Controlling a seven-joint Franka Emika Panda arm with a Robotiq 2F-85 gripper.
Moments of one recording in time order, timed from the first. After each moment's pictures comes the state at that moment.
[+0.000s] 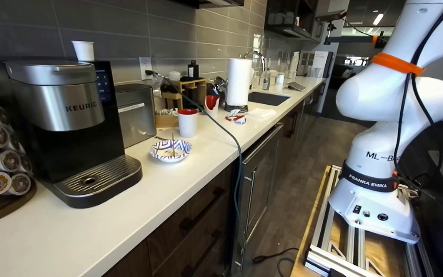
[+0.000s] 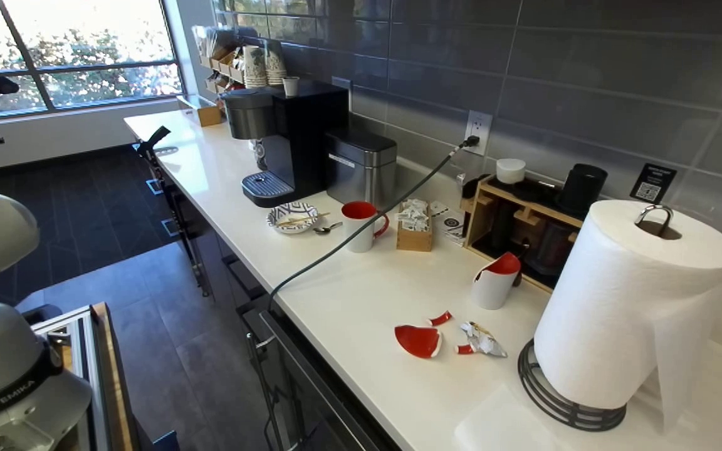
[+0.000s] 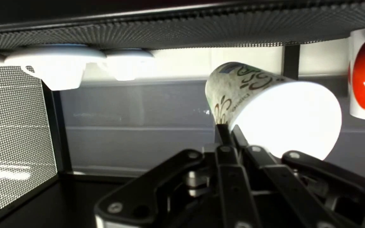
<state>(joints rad) -1.04 -0.17 0.85 -1.63 0.23 2.96 -0.07</state>
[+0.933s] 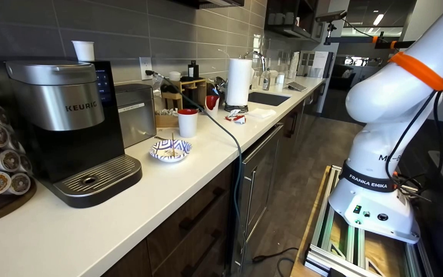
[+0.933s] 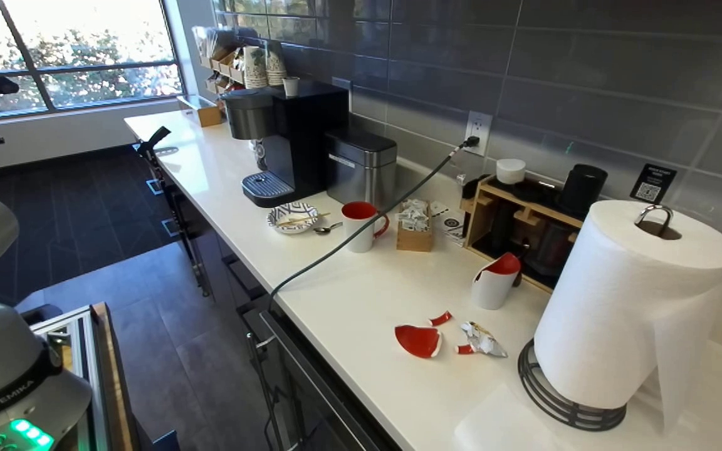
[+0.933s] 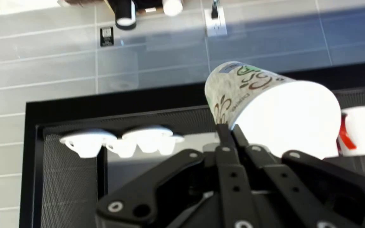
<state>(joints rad) -0.58 -0.51 -0.03 -1.62 0.53 1.94 -0.51</state>
